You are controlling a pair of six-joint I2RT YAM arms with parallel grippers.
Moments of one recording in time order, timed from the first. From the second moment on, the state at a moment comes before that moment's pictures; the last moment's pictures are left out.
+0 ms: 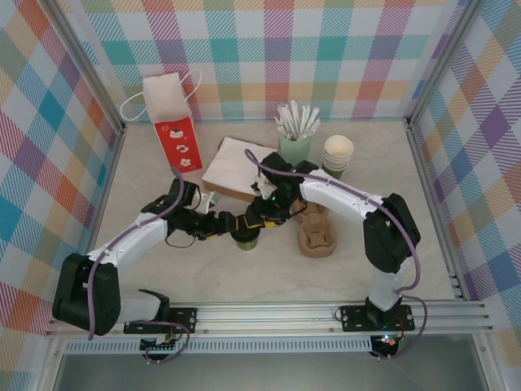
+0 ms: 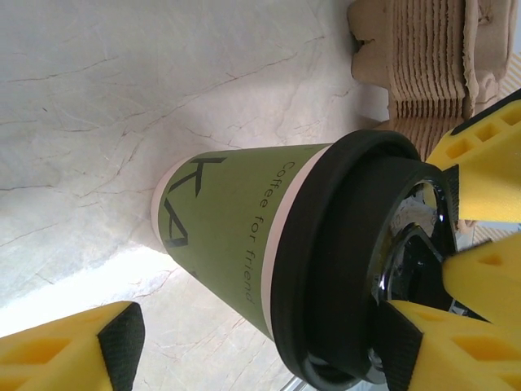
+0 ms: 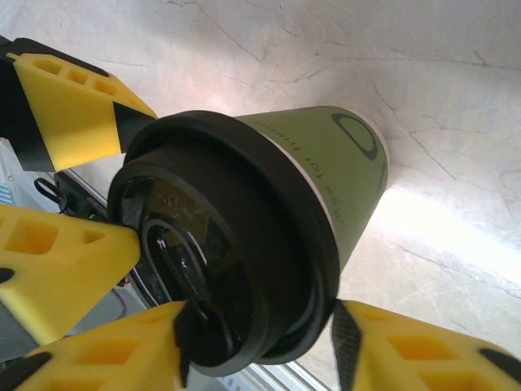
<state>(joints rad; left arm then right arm) -0.30 1.29 0.76 -0.55 0.66 -0.43 0.76 1.83 1.49 -0.92 -0.54 0.48</state>
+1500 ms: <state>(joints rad) -0.11 0.92 0.76 -0.61 0.26 -0.61 1.00 2.04 1.88 -1.24 -0.01 0.21</state>
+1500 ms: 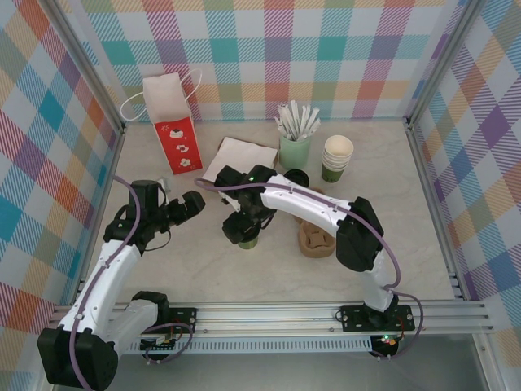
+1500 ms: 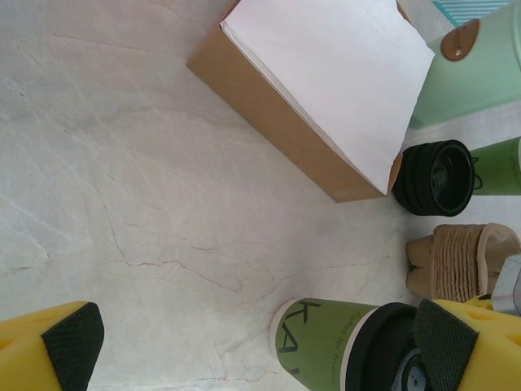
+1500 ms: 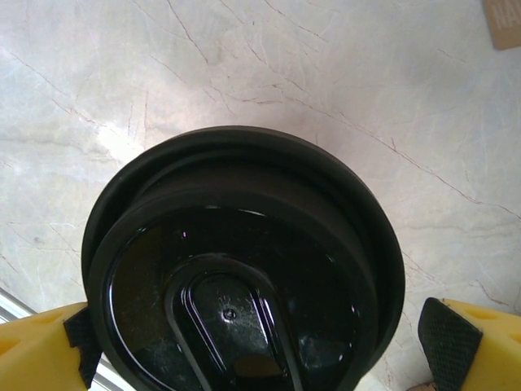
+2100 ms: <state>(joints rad) -0.11 0.92 0.74 -0.61 0.26 -0.61 1.00 2.05 1.91 -1.24 -0.02 0.21</state>
